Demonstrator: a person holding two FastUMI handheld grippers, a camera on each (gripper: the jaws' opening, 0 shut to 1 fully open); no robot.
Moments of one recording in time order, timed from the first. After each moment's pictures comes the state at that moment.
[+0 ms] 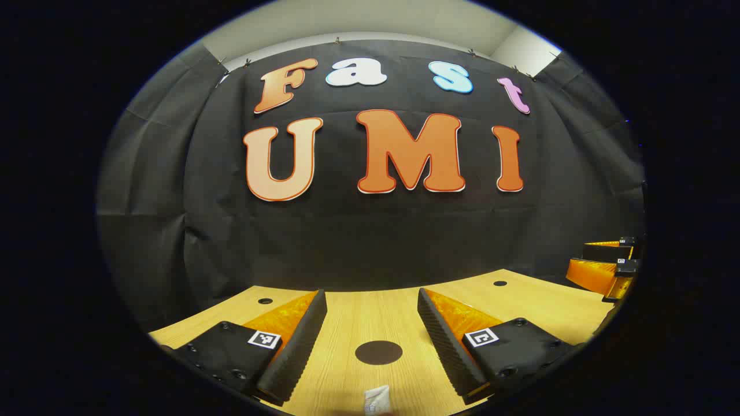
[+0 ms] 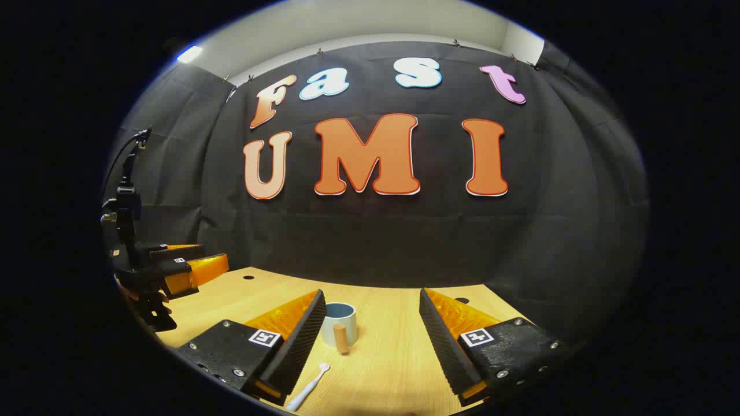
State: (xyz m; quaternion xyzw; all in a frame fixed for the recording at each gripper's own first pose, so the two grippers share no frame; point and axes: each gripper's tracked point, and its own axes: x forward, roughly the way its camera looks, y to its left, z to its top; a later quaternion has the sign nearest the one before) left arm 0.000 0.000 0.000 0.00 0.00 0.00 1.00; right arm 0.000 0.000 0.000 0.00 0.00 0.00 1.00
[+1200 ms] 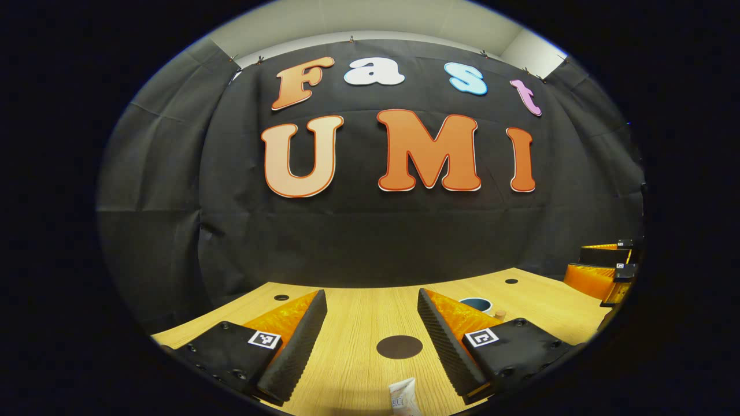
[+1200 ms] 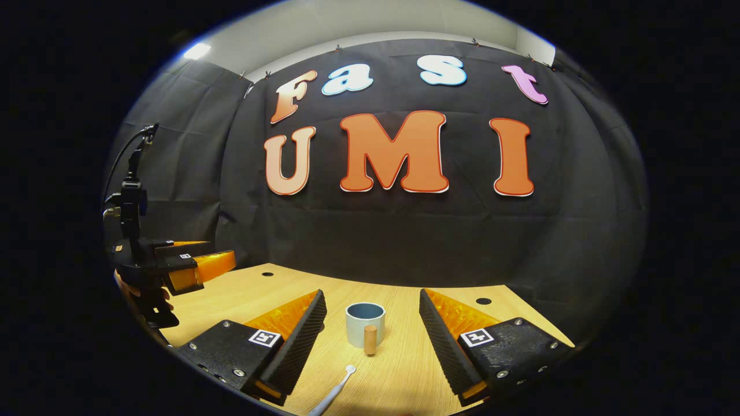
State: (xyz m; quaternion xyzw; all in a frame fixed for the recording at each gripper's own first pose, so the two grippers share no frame) left arm -0.016 0.030 -0.010 -0.01 0.01 0.01 1.00; right arm 0.004 0.046 -0.003 -0.01 0.01 0.04 1.00
